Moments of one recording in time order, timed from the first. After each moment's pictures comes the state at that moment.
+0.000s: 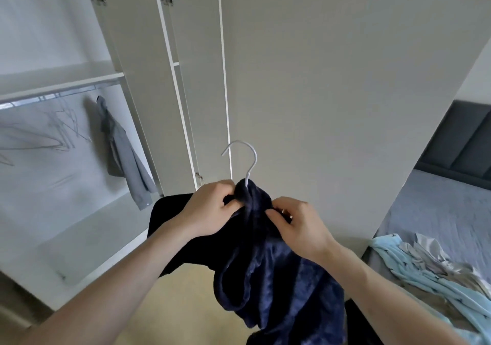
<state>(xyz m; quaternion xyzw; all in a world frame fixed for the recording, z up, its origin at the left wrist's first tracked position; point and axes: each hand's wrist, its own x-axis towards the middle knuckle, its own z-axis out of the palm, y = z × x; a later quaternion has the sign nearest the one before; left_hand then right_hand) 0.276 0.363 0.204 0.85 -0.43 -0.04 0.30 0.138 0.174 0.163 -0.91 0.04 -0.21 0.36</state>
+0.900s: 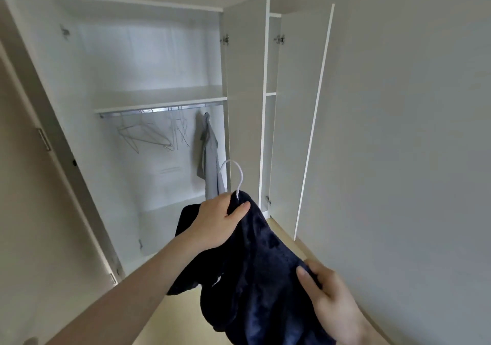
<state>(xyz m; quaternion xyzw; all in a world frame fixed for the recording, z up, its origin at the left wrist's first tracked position) 0.308 0.387 0.218 0.91 -0.16 0.07 0.38 0.182 0.132 0.148 -0.86 -0.04 -0.06 0.50</state>
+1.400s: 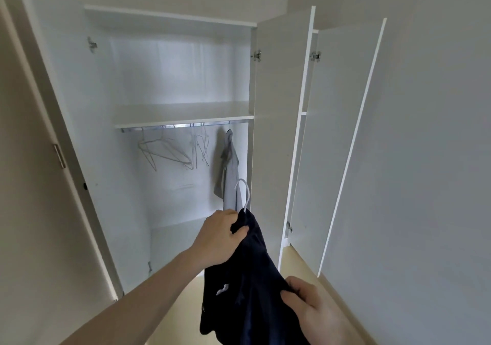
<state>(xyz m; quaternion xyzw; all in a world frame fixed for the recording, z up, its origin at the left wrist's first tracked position) 0.470 0.459 0.194 0.94 -0.12 0.10 0.31 0.355 0.224 0.162 -0.84 -0.05 0.06 0.54</state>
